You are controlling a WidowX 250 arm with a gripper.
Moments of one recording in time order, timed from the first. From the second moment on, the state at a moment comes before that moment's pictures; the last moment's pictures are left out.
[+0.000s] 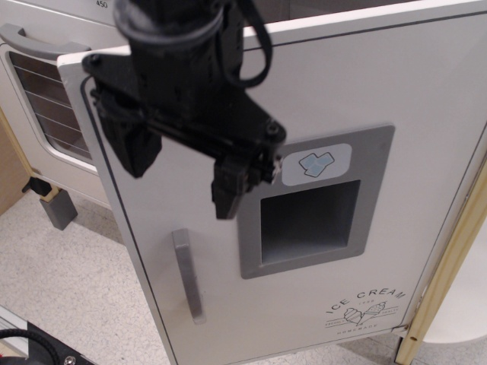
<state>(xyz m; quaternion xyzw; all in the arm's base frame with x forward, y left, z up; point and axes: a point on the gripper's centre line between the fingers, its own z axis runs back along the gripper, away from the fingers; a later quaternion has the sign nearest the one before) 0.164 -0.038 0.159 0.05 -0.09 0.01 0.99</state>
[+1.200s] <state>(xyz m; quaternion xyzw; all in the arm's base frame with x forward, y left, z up) 0.223 0.012 0.134 0.01 -0.16 0.14 0.98</state>
